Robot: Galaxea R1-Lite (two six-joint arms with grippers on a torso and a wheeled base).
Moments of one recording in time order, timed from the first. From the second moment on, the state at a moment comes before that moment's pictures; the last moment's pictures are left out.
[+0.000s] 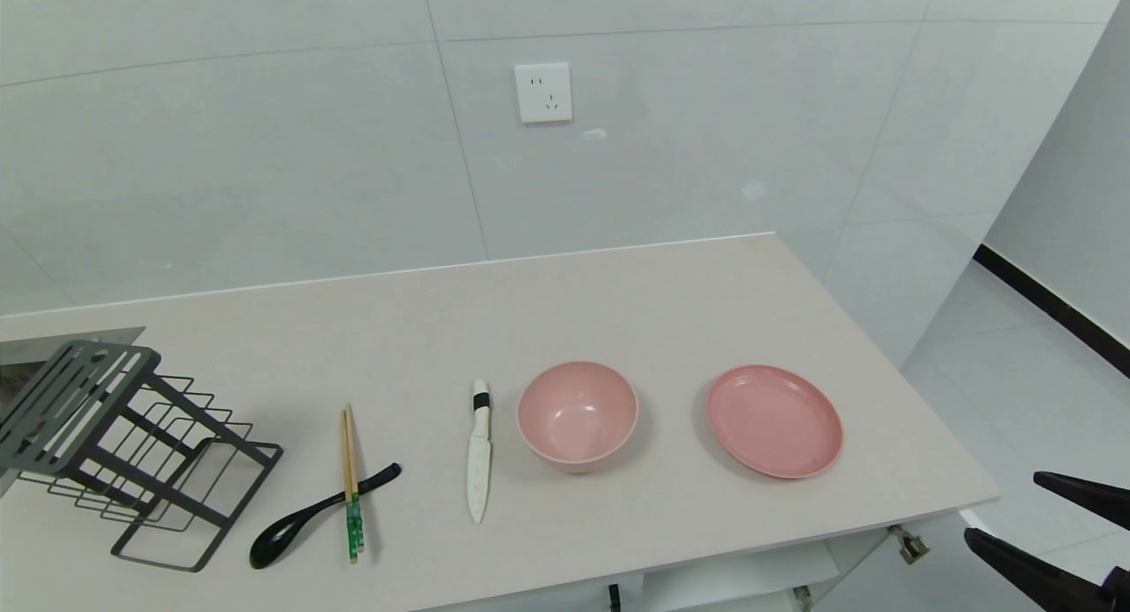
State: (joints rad) left arm 0.00 0.00 0.00 0.00 0.05 -0.04; right arm 0.02 1.05 -0.08 -0.68 0.40 -0.15
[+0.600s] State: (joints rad) left arm 0.00 0.00 0.00 0.00 0.05 -0.05; right arm 0.03 1.38 -0.21 -0.73 0.39 -0.19
